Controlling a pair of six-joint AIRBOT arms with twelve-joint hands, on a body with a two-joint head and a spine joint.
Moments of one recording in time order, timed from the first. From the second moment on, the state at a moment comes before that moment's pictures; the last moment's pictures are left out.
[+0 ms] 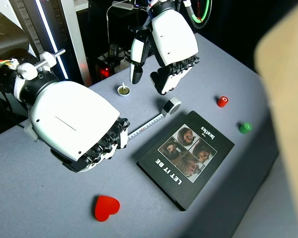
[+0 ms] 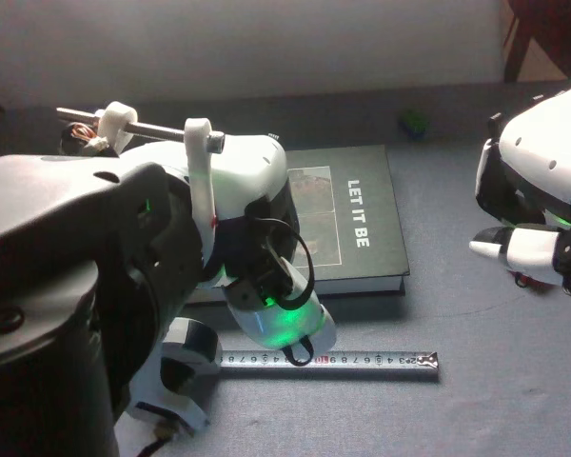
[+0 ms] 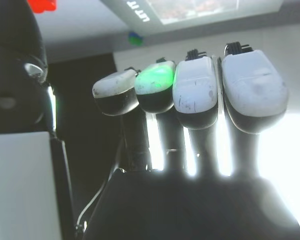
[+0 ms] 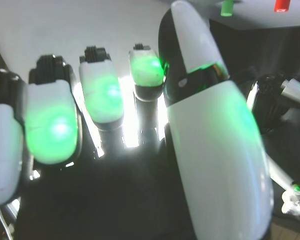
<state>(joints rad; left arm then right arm) 0.14 -1.07 0.48 -1.99 -1.22 2.53 -0.28 -0.83 0.54 1.41 0.74 -2.48</state>
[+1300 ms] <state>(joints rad) 0.17 -0.72 0.55 -2.04 -0.72 2.67 -0.29 -0.83 0.54 1.40 0.75 -2.50</state>
